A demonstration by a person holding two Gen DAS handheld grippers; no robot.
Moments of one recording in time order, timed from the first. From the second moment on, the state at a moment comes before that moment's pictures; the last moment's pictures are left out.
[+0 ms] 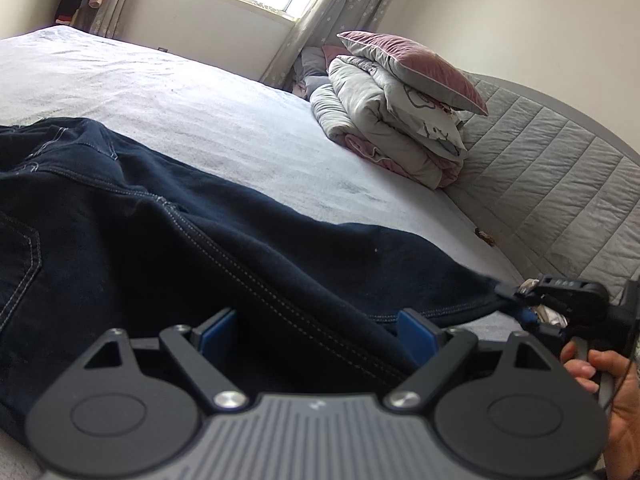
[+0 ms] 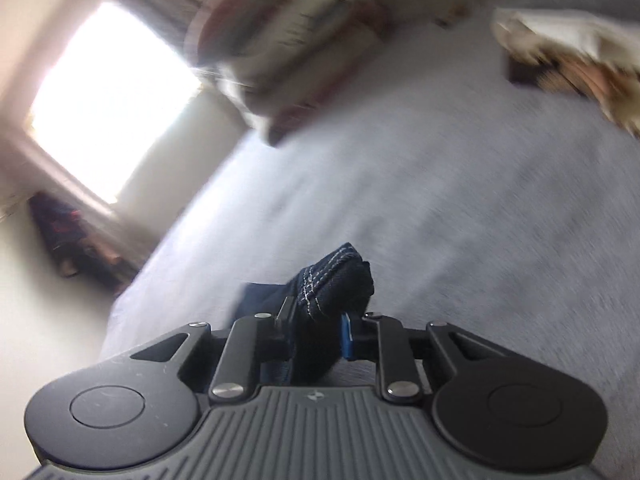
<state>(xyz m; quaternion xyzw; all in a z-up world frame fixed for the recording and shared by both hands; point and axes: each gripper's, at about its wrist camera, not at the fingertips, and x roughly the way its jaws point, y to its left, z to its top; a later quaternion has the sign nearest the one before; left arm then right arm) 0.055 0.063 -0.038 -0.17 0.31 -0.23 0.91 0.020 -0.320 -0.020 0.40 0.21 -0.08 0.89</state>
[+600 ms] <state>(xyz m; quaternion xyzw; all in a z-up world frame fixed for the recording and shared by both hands) 0.040 0.064 -0.022 -0.21 0.25 -0.31 0.89 0.021 -0.215 0.009 0.20 0.21 0.17 0.94</state>
